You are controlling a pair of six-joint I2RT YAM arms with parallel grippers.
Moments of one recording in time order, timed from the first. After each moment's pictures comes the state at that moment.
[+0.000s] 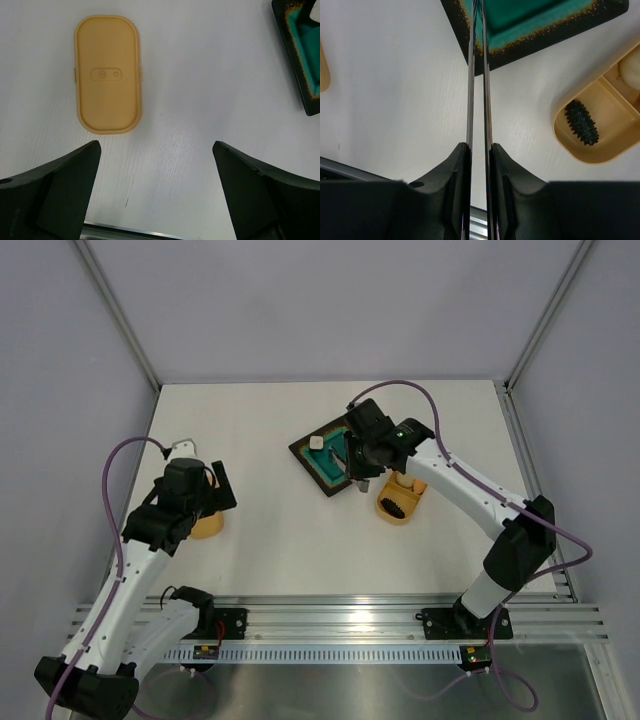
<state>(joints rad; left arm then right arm) -0.29 0.82 0.89 -0.83 -0.31 -0.46 0.71 1.63 1.55 -0.90 0.10 0.53</state>
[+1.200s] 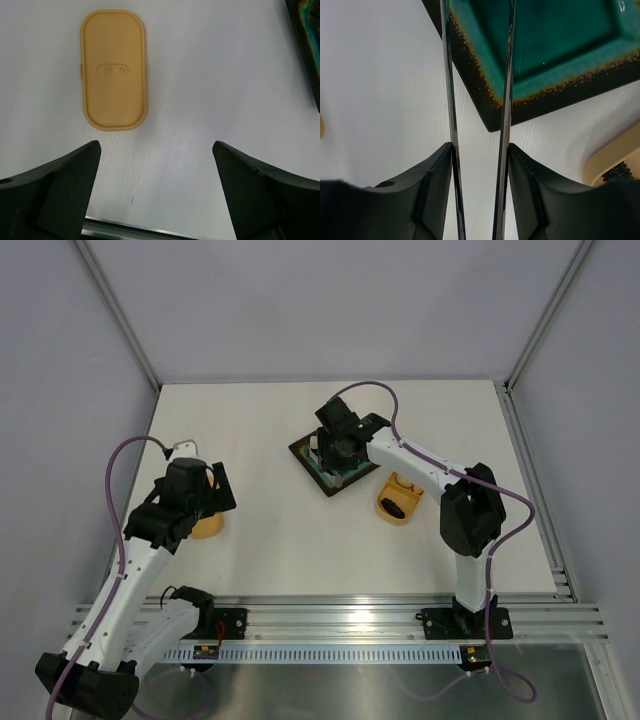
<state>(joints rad) -0.29 0.83 0.89 -0.85 -0.32 -0.45 0.71 1.94 1.69 -0.75 0.11 0.58</state>
